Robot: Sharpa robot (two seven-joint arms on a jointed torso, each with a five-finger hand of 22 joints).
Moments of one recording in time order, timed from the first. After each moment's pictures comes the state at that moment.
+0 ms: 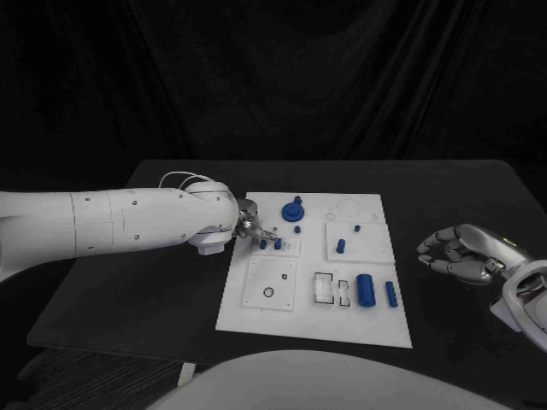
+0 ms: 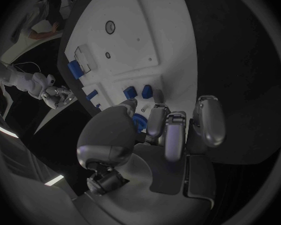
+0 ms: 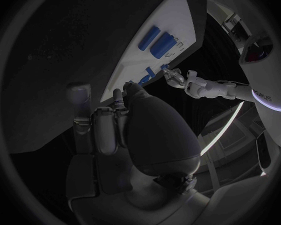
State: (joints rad) left arm 1.18 -0.85 -0.22 1.49 -1.08 -0.01 -0.59; left_hand 0.94 0.01 0.09 0.29 0.17 0.91 0.07 0.37 1.21 1.36 0.00 1.36 1.31 1.47 -0.04 1.57 1.31 0.06 1.41 0.06 1.27 1.31; right arm 1.15 -1.05 -0.25 1.65 -1.27 -0.40 -0.08; right_hand 1.48 0.03 0.09 0.24 0.53 0.84 0.10 0.32 0.24 1.46 0.02 1.39 1.48 1.47 -0.04 1.42 1.31 0.12 1.34 0.06 0.75 1.31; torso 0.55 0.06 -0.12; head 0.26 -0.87
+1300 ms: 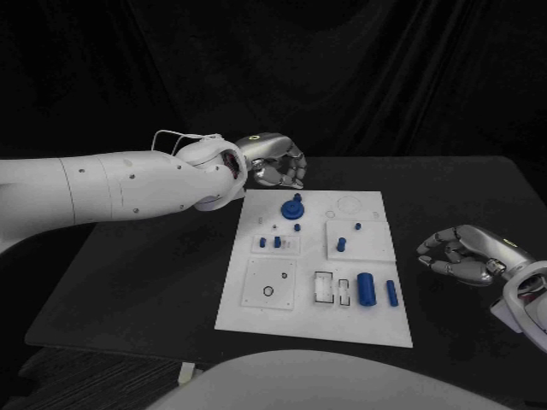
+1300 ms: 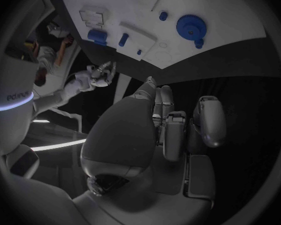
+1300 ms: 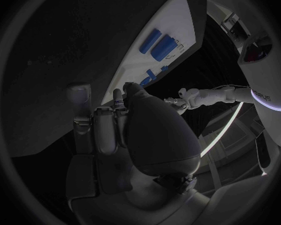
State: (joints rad) left arm 1.30 -0.82 -0.22 1.41 -1.37 -0.38 0.16; left_hand 1.52 -0.05 0.10 0.25 0.07 0.87 0.05 0.22 0.93 0.88 0.00 0.60 0.75 1.47 -0.04 1.54 1.31 0.06 1.38 0.09 1.31 1.31; right arm 1.15 -1.05 -0.25 1.65 -1.27 -0.41 -0.07; right_hand 1.48 0.03 0.10 0.24 0.53 0.84 0.10 0.32 0.24 1.46 0.02 1.38 1.48 1.47 -0.04 1.41 1.31 0.12 1.34 0.06 0.75 1.31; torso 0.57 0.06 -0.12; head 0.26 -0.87
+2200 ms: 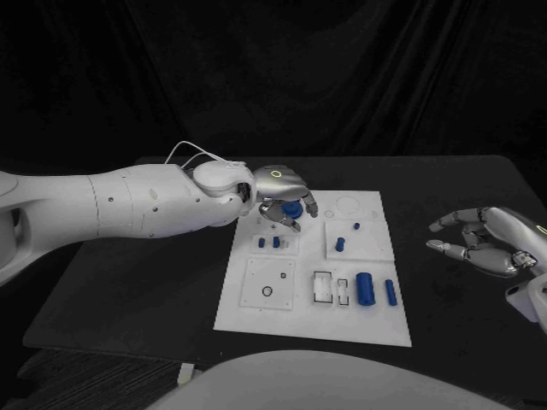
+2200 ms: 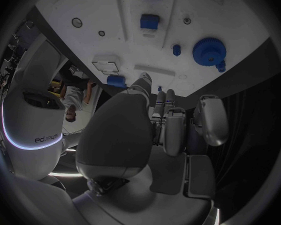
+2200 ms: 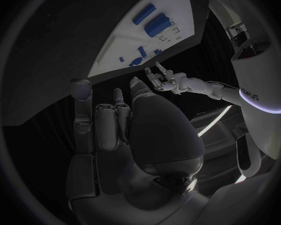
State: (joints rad) left arm 1.23 -0.75 -0.22 1.34 -1.69 -0.30 0.30; left_hand 1.49 -0.13 0.11 0.26 0.05 0.87 0.03 0.07 0.32 0.91 0.01 0.13 0.28 1.46 -0.05 1.45 1.31 0.06 1.39 0.06 1.24 1.31; right arm 1.20 -1.15 -0.25 1.77 -1.36 -0.57 0.00; right_hand 1.44 -0.02 0.04 0.28 0.24 0.85 0.10 0.32 0.22 1.43 0.01 1.27 1.48 1.47 -0.06 1.34 1.29 0.13 1.32 0.06 0.64 1.31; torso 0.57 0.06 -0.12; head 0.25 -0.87
